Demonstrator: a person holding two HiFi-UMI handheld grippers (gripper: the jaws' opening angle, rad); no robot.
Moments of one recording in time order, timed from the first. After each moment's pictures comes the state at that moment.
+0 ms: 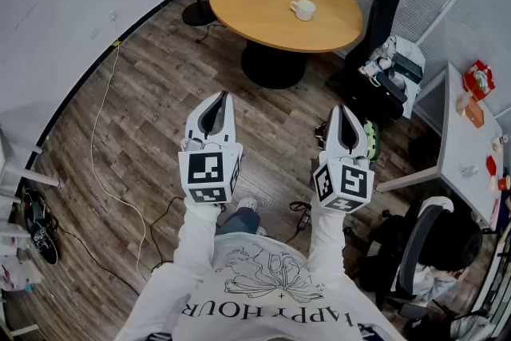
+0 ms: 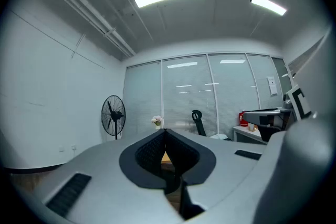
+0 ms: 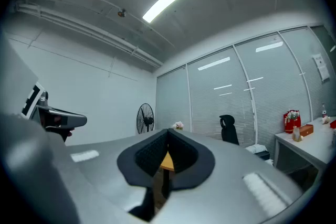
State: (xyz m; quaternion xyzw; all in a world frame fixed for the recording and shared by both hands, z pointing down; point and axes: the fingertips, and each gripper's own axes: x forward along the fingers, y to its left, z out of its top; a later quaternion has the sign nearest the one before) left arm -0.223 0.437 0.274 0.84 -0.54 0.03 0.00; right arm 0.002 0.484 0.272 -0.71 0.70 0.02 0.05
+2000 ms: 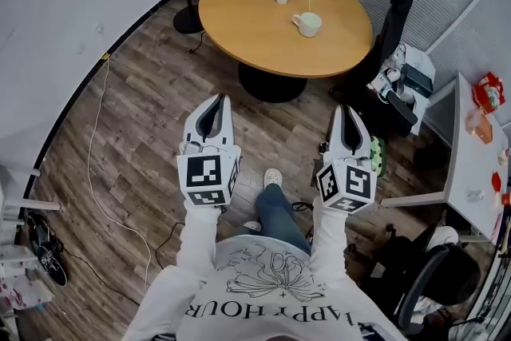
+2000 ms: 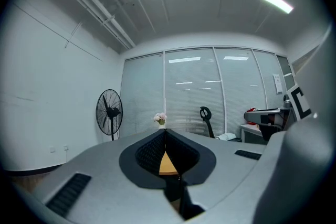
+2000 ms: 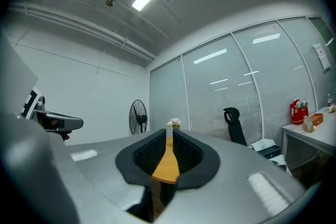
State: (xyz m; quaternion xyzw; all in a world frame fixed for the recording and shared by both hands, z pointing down) left arm -0.201 0.221 0.303 0.84 -0.53 0.04 0.02; right arm 0.037 0.276 0.302 -0.72 0.69 -0.01 0.05
